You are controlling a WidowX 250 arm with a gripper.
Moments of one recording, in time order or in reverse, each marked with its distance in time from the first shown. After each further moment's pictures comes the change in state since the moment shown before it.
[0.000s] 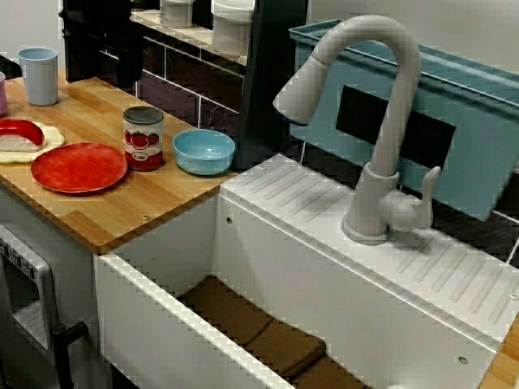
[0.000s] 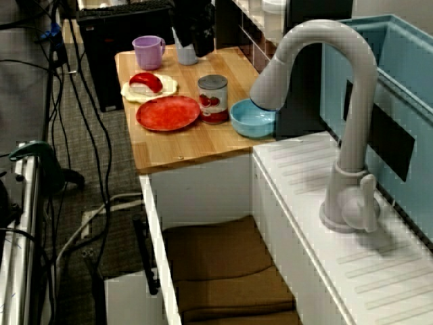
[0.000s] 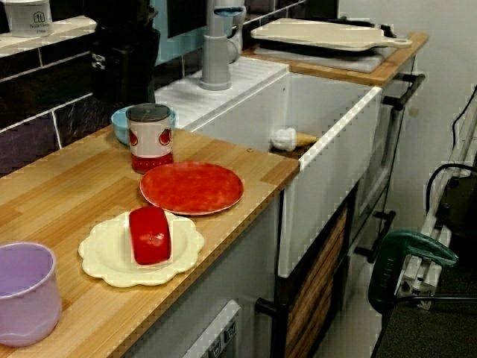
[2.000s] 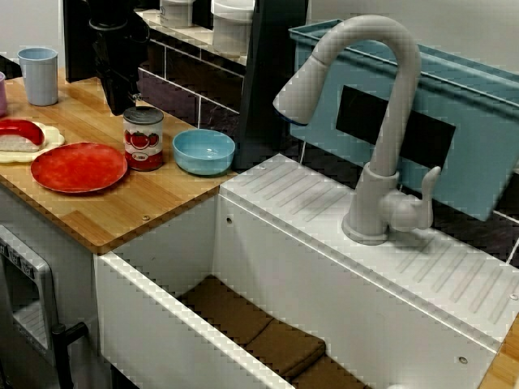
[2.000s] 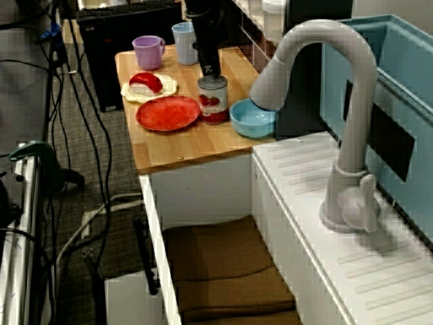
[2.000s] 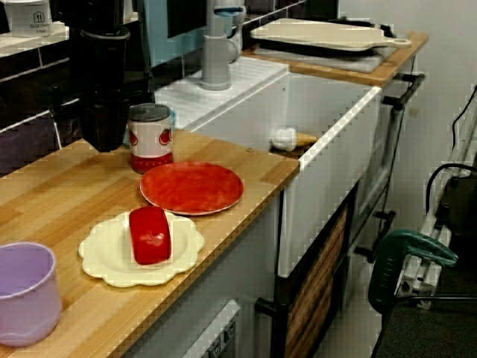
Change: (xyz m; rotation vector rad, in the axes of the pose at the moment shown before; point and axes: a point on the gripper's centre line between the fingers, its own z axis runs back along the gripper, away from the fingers) arm 0.012 -0.002 -0.060 -0.038 0.031 -0.525
